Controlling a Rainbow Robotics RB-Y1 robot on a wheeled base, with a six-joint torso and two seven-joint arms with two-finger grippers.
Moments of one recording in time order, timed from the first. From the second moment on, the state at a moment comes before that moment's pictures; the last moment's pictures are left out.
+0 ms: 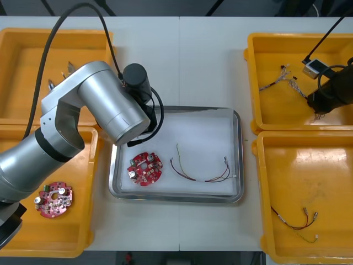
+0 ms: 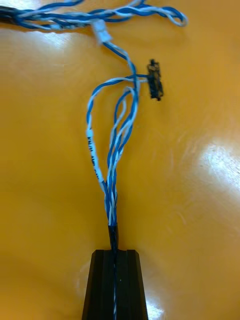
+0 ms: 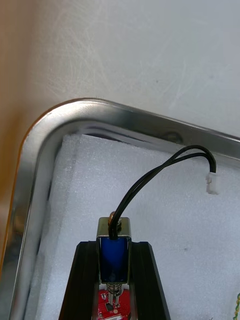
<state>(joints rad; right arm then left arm) -0.90 -0.98 0.67 -0.94 -1.30 1.02 2.19 -0.70 0.51 -0.64 -1.84 0.38 1.65 -0.40</state>
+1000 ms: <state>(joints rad) -0.91 -1.00 0.26 -1.10 -1.20 1.61 2.19 -0.70 0.49 -0.69 -1.77 0.35 1.61 -0.40</state>
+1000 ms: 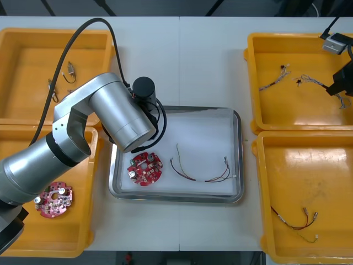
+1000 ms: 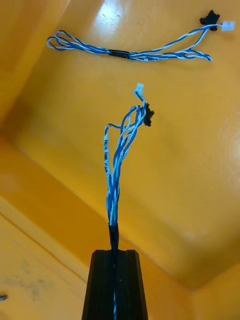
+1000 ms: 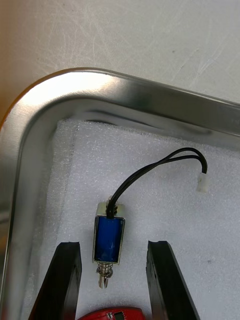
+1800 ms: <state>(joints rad) -0.89 -1.00 0.15 -1.41 -1.17 1.82 1.93 -0.87 0.77 -0.52 -1.94 0.90 1.82 -0.40</state>
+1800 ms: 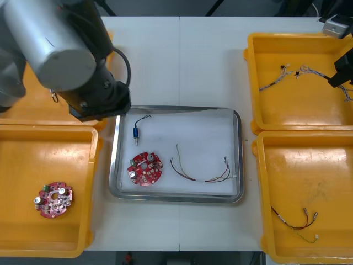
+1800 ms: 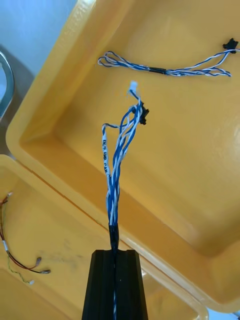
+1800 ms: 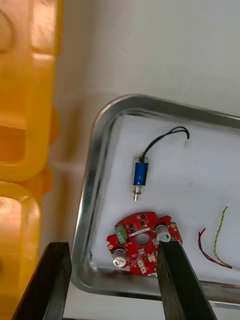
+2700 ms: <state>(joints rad) -0.77 -0.82 0.11 -1.96 -1.11 1.92 1.33 -1.07 0.93 -0.43 -1.39 0.90 1.70 -0.81</state>
